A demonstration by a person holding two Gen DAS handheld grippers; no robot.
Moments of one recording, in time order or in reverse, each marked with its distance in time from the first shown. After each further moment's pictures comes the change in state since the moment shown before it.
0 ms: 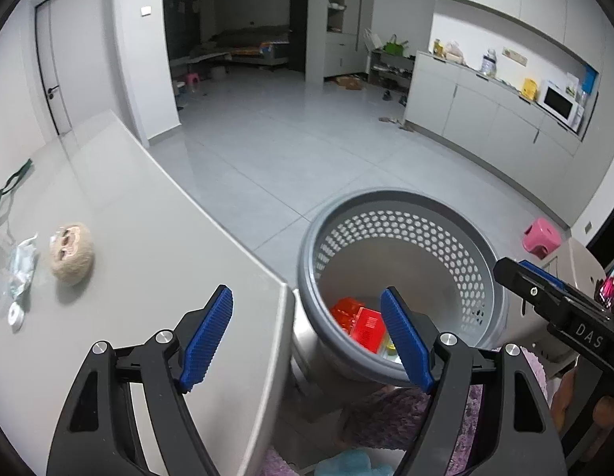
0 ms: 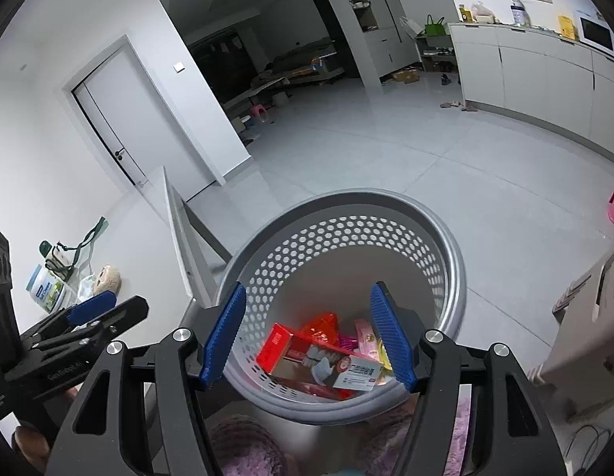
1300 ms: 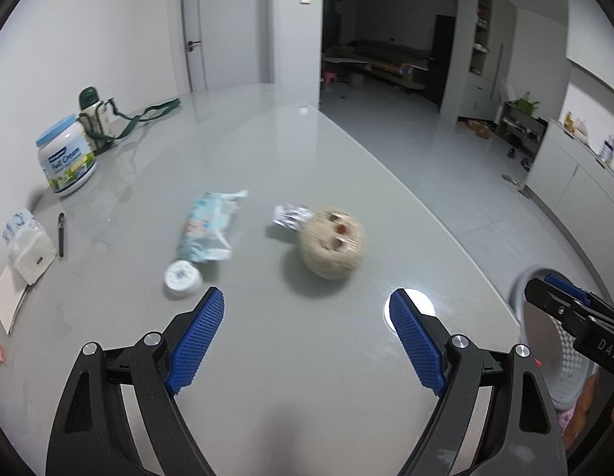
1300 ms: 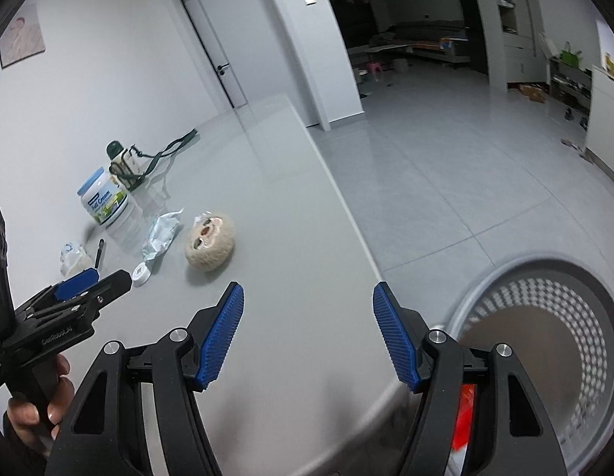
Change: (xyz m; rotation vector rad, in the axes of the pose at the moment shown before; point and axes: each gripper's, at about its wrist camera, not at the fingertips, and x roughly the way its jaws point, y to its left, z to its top) left arm -0.057 0.222 -0.020 -0.345 -0.043 0.353; right arm 0.108 0.212 0.025 -0.363 0.191 0.258
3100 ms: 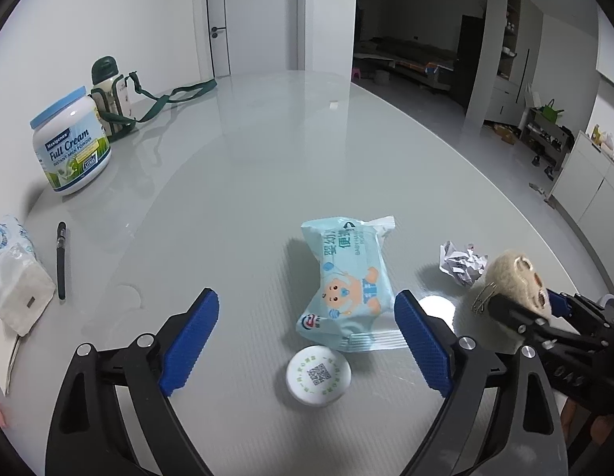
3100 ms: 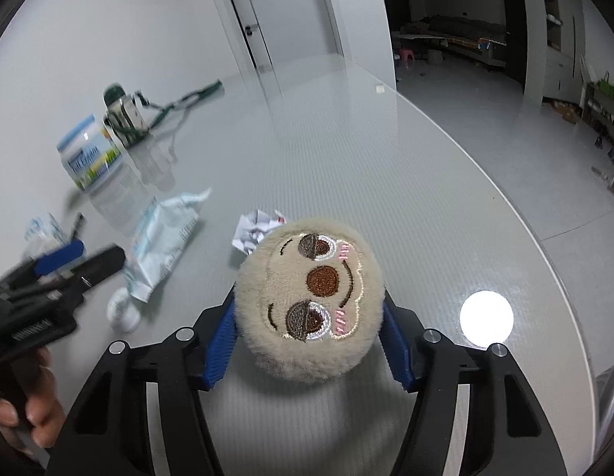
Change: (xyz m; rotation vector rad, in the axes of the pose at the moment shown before) left arm 0.100 0.124 0.035 -0.030 0.024 0.041; right arm 0.173 0.116 0.036 -0.098 0.079 0.016
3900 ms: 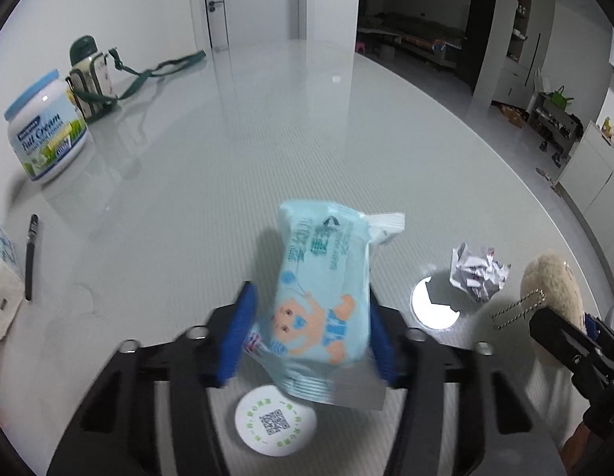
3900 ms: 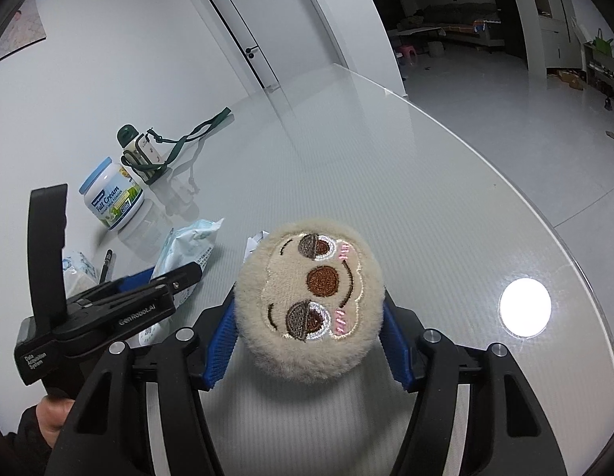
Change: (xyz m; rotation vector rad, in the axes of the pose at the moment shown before) left arm 0.049 -0.018 0.010 -0.007 0.103 0.014; right arm -0.010 -0.023 -0.002 0.105 -0.038 0.115
